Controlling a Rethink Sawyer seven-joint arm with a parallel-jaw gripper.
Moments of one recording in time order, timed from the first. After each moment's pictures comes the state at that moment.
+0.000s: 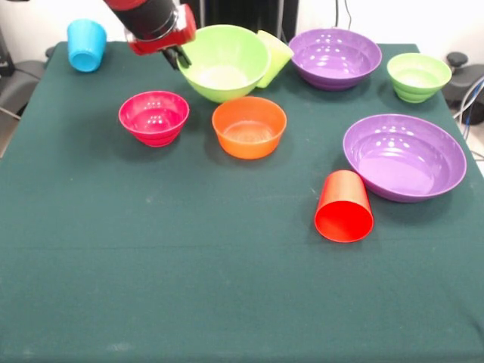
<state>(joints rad) -1.06 -0.42 0.68 1.77 -0.66 1.01 1.71</state>
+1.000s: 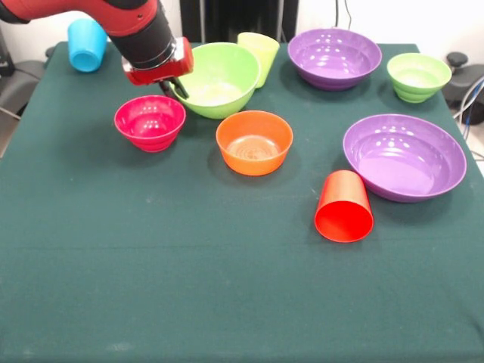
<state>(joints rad) -1.05 -0.36 0.68 1.69 -0.70 0.91 1.71</state>
